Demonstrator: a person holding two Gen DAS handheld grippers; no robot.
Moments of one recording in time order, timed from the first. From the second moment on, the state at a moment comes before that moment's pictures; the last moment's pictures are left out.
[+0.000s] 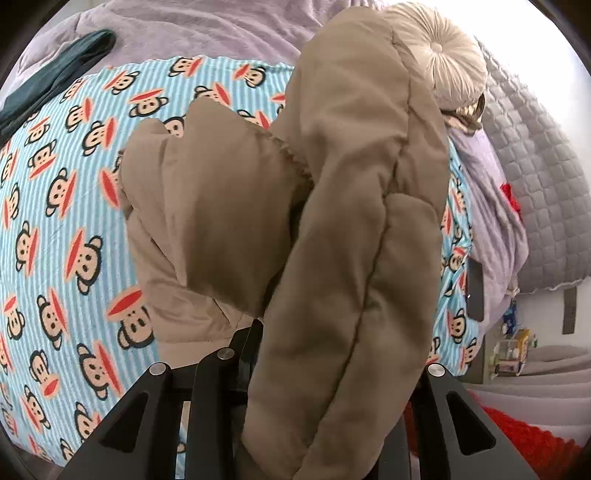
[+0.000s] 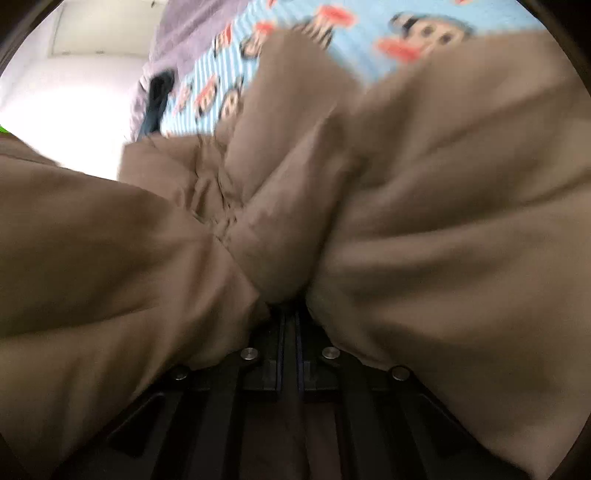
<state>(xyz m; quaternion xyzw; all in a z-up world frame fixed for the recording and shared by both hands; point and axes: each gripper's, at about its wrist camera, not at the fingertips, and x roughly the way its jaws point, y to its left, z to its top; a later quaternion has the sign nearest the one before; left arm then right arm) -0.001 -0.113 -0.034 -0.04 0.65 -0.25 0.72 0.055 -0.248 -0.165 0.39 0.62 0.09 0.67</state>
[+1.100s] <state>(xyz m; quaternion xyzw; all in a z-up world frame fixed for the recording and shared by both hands) 0.015 -0.270 -0.103 0.01 0.65 -0.39 0.65 -0.116 -0.331 -0.054 0.40 0.54 0.06 0.74</state>
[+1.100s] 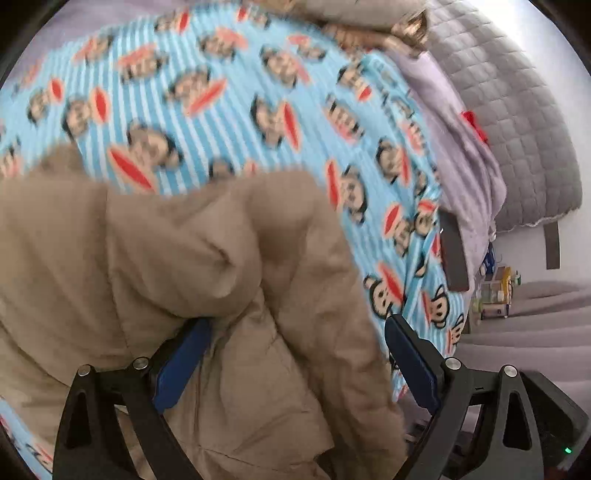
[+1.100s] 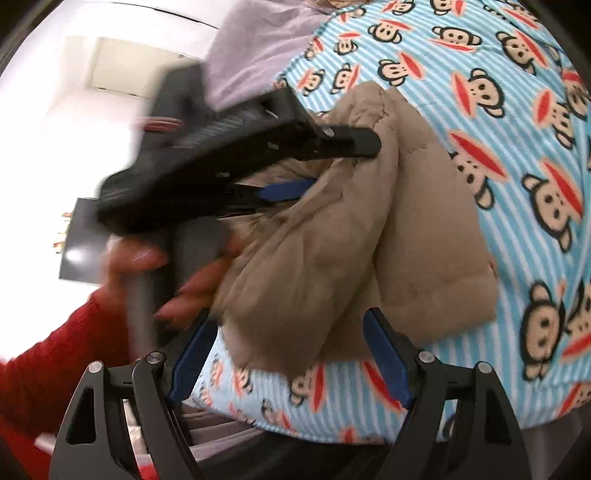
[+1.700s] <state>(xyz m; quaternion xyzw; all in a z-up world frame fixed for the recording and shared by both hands) 0.076 -0.233 -0.131 0.16 0.55 -0.22 0.79 -0.147 -0.376 -0.112 0.38 0.58 -0.11 0.71</state>
